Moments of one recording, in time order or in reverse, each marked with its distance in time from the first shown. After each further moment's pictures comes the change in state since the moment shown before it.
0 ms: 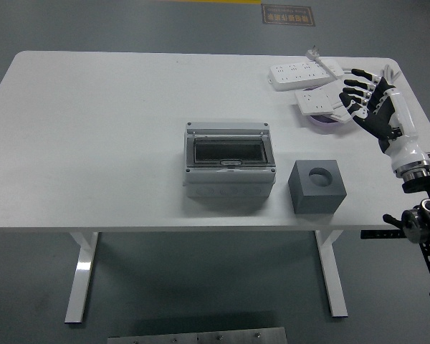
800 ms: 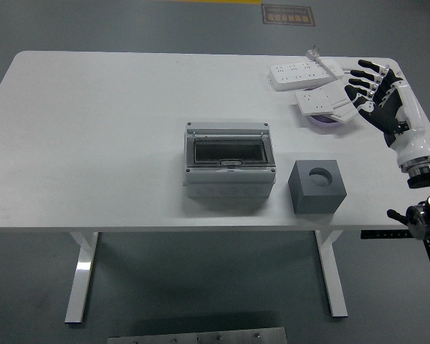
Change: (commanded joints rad) left arm 0.088 0.003 0.005 0.000 -0.017 -0.012 0.011; right arm -0.002 0.000 0.044 0.038 -0.005 0.007 -0.009
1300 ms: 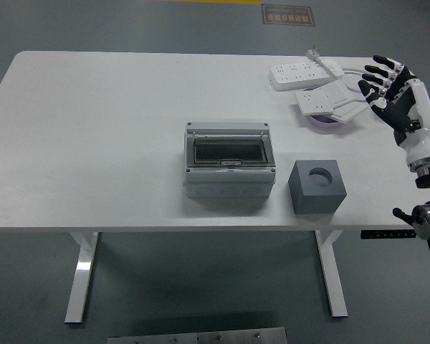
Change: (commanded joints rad) left arm 0.061 0.005 0.028 0.001 -0.043 0.000 -0.018; right arm -0.014 0.016 0.049 0.002 0.026 -0.005 0.001
